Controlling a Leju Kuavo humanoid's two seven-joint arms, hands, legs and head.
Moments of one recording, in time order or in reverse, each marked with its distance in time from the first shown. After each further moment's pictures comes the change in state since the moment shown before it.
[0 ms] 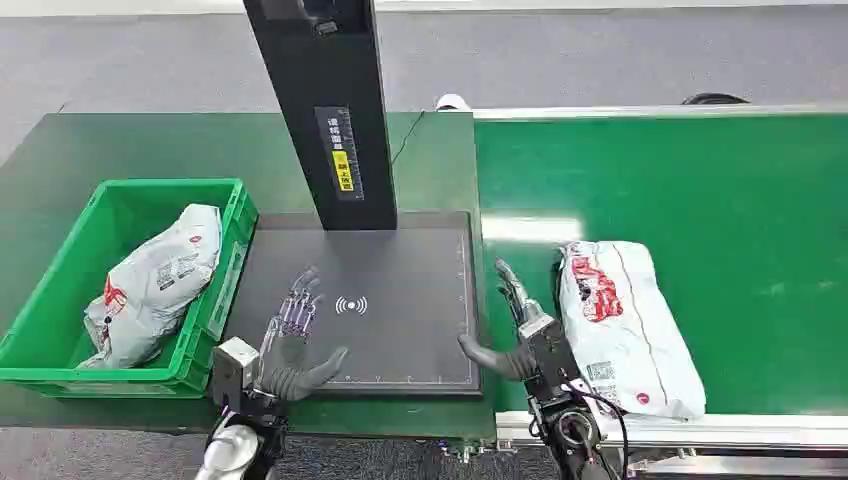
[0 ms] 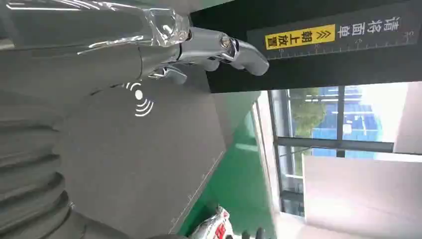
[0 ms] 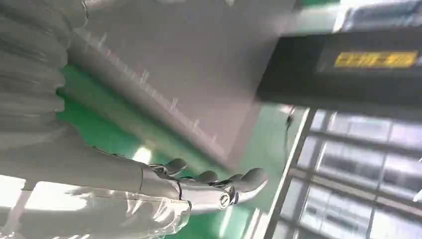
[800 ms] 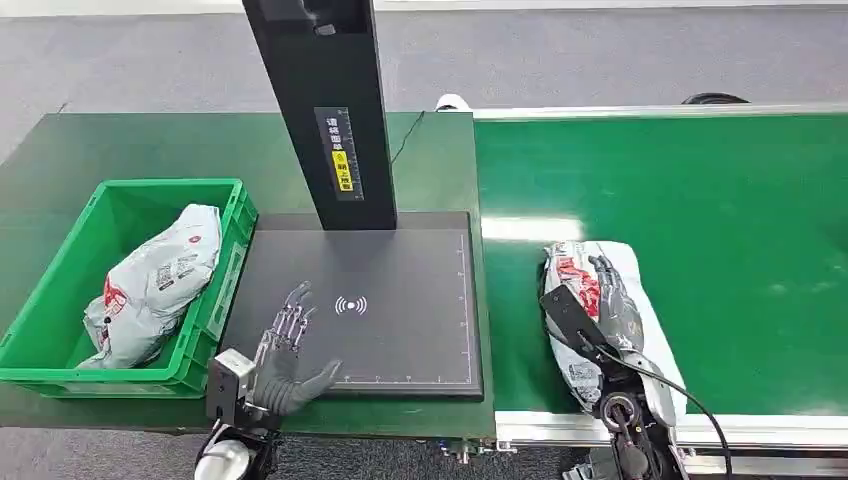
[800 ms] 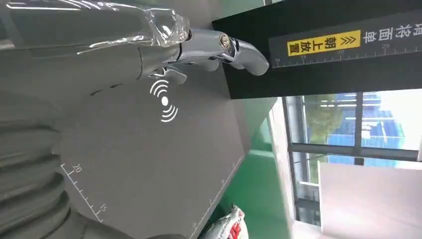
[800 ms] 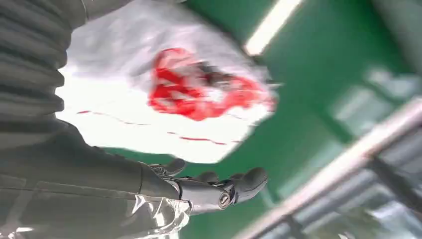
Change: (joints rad) left arm 0.058 0.004 0.028 -0.037 -0.034 -0.001 0.034; right arm -0.056 -0.122 -0.134 -0.016 0.588 -0.188 0.444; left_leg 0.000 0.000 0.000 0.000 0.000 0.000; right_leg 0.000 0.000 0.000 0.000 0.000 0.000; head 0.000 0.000
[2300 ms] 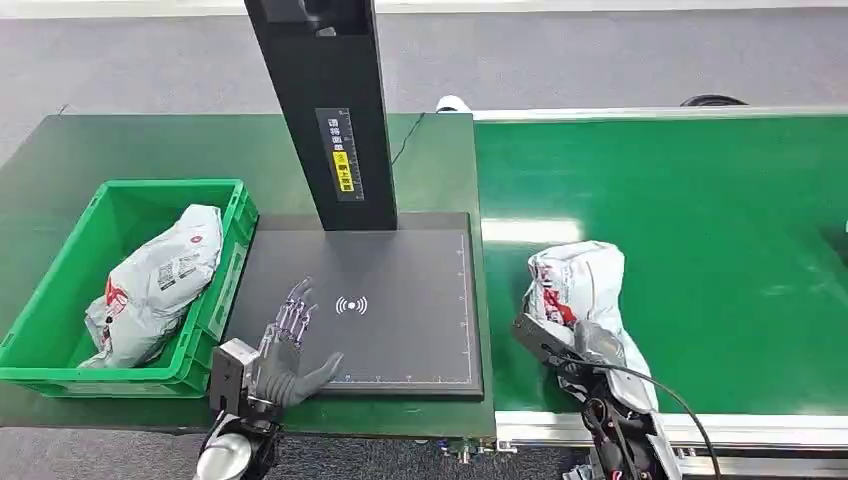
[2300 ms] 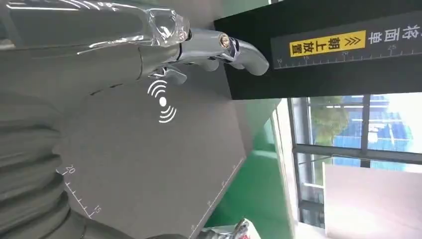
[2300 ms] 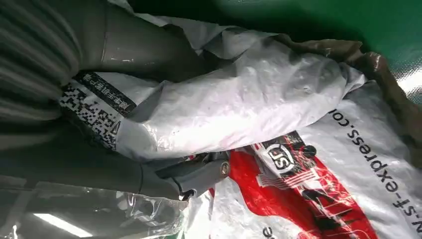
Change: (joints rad) left arm -0.022 -0.005 -0.004 0.003 0.018 0.009 0.041; right arm -0.071 -0.008 0.054 0.233 0.230 0.226 0.223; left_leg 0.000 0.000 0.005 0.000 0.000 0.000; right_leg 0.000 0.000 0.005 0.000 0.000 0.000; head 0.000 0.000
